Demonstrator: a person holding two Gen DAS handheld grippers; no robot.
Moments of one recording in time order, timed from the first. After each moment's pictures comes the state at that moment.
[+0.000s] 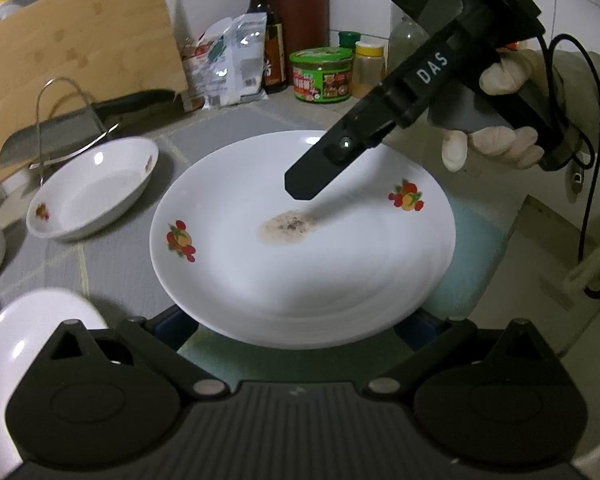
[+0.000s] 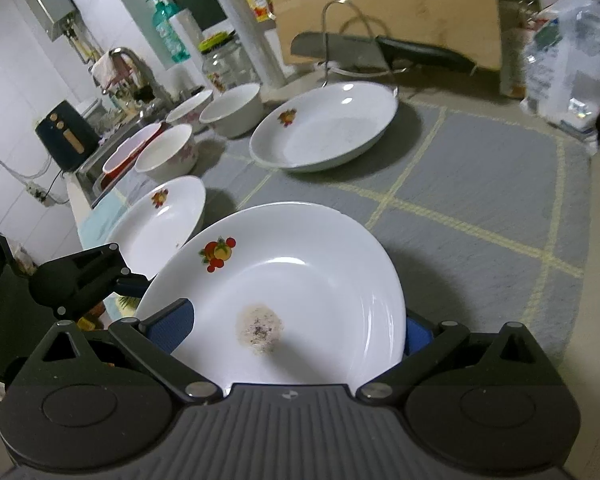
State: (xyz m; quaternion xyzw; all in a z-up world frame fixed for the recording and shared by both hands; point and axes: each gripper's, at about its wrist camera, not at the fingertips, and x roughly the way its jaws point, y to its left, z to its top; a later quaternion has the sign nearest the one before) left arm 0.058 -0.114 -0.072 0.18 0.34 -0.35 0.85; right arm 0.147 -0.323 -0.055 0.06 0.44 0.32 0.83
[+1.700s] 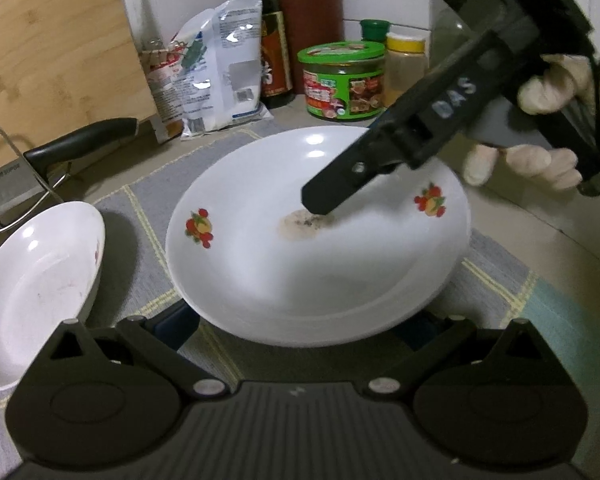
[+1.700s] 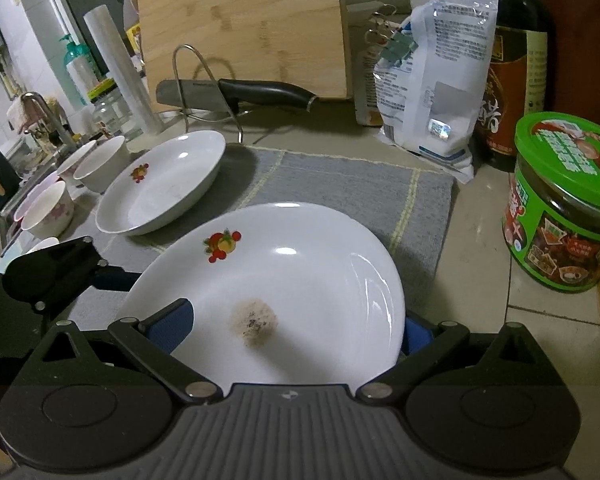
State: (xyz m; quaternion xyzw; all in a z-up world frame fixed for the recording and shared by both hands) left arm 0.160 -0.204 -0.102 0.21 0.33 -0.35 0.85; right arm 0.223 -0.399 -0.086 0.05 0.43 0.21 0.88
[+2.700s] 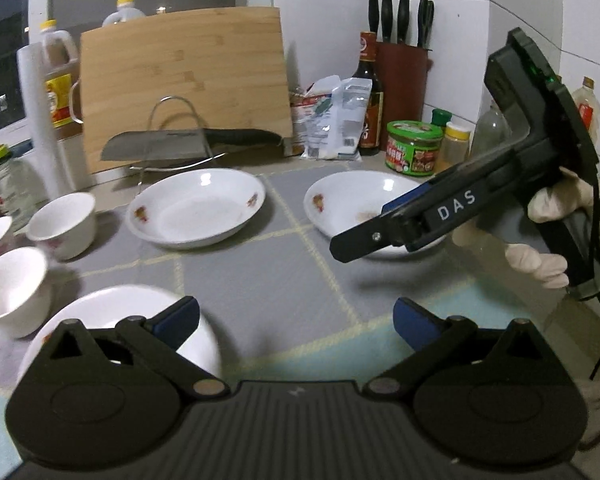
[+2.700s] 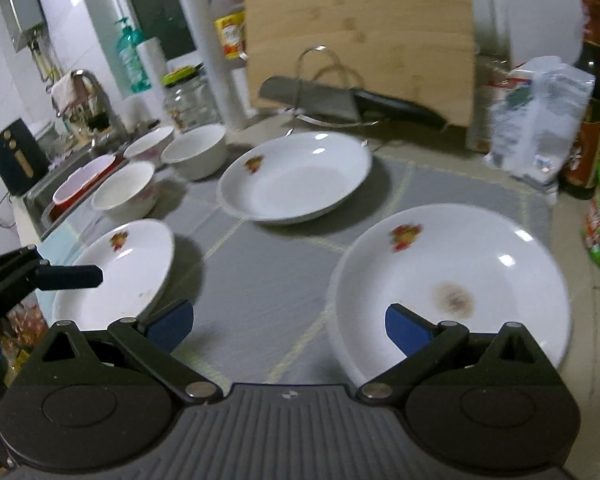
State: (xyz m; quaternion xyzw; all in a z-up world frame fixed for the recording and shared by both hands) left arm 0.039 -0.062 -0.038 0.09 0.30 -0.23 0.92; right arm 0.136 -0.265 -0.046 0.03 0.39 0.24 0.89
